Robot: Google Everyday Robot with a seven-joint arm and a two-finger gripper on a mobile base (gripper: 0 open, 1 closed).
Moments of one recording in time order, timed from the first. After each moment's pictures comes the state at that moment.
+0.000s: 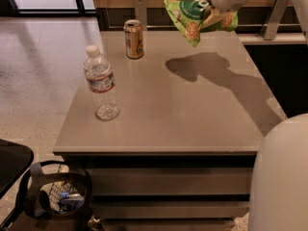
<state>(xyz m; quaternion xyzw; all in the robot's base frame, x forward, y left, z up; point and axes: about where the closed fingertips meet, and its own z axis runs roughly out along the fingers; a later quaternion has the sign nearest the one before) 0.751 -0.147 0.981 -0.76 0.51 -0.11 0.38</state>
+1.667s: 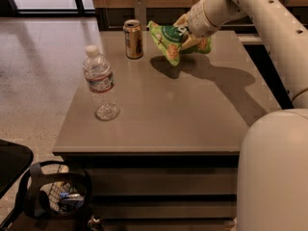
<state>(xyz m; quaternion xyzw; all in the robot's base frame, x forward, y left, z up) 0.778 -0.097 0.895 -0.76 0.51 -0.04 0.39</state>
